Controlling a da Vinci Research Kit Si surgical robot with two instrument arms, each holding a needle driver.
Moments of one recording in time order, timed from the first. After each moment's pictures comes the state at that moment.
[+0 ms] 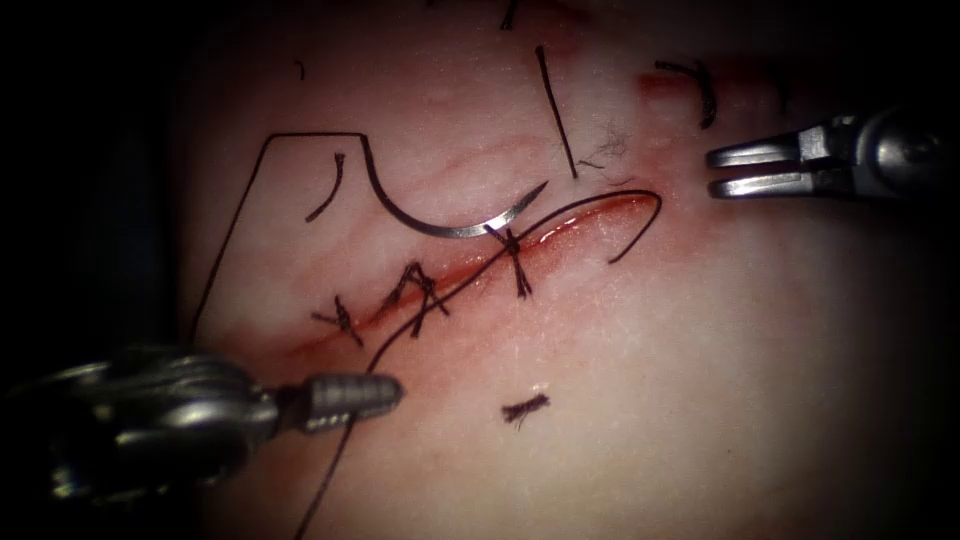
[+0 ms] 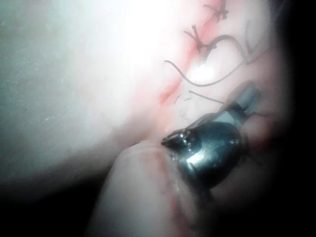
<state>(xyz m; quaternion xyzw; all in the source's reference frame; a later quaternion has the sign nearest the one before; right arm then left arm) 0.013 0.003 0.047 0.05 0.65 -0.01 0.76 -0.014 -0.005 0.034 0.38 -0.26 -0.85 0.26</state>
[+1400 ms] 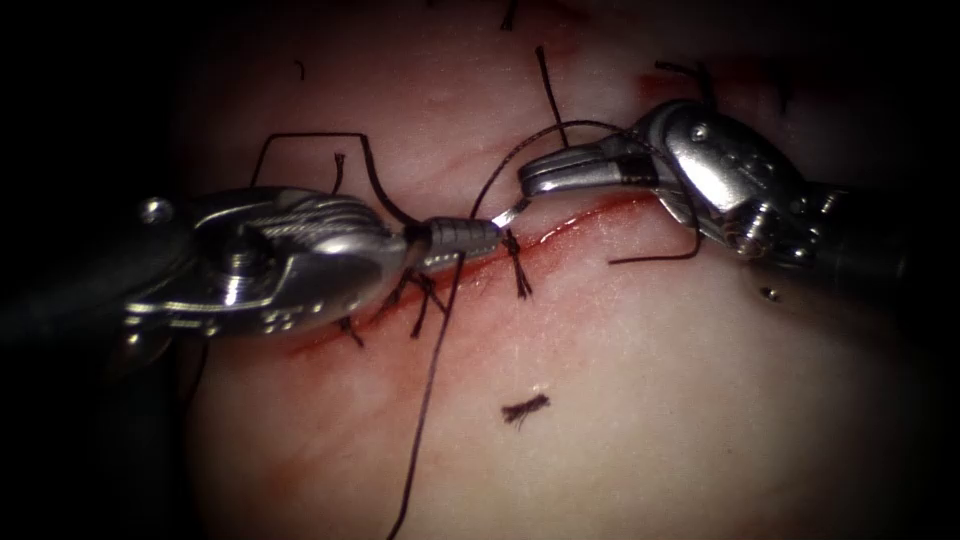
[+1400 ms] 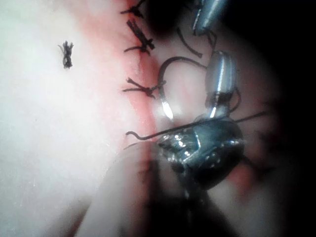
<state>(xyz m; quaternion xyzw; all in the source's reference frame) 0.021 0.002 0.055 0.21 0.75 0.08 0.62 -0.020 0.001 0.044 0.39 -0.27 -0.84 0.26</state>
